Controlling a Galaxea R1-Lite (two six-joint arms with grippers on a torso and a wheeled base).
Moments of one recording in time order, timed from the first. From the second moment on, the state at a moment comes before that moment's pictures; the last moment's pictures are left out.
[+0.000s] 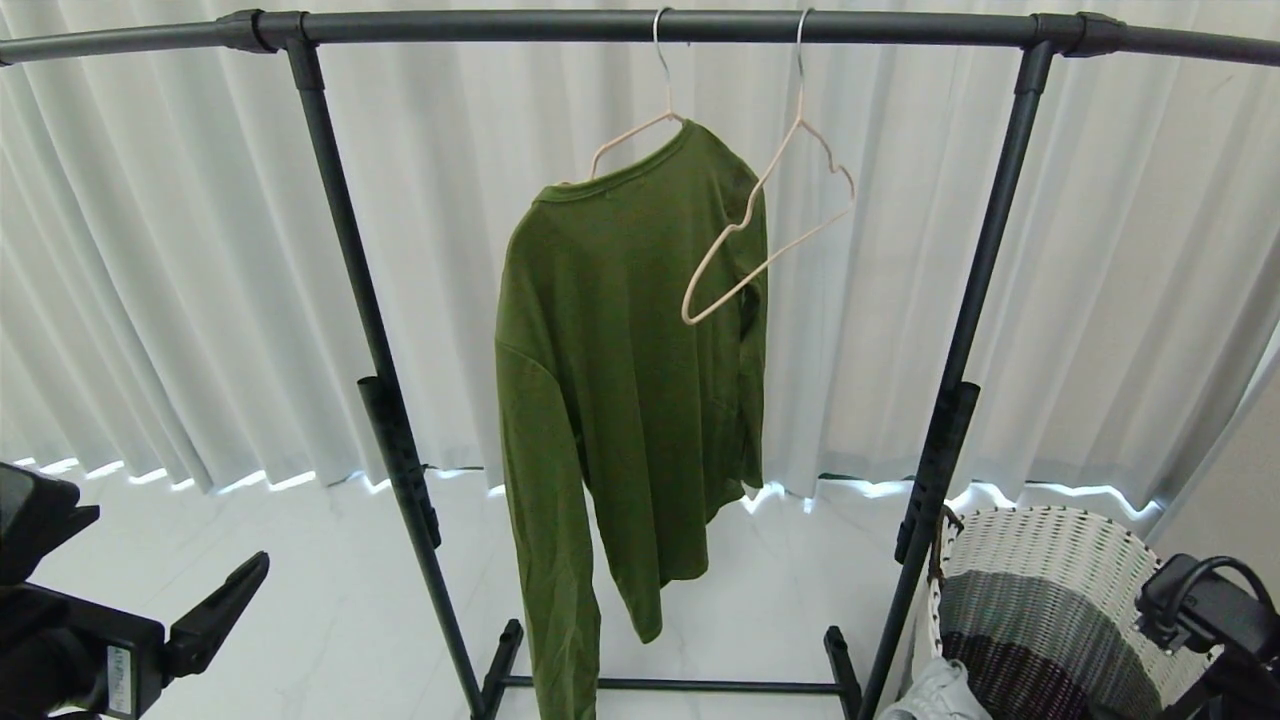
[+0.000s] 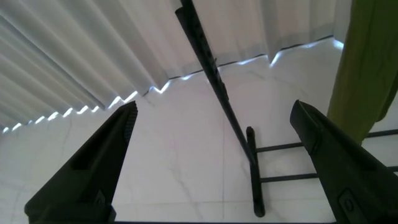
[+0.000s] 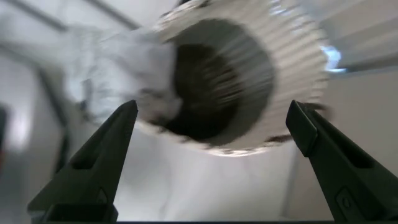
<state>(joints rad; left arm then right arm) -0.18 0.90 -0.32 -0.30 0.23 0.36 0.20 1.25 -0.20 -0.31 -0.07 -0.44</state>
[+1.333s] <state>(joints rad) -0.25 0.89 -0.32 -0.30 0.23 0.44 0.60 2.25 -0.32 -0.85 -0.41 0.14</state>
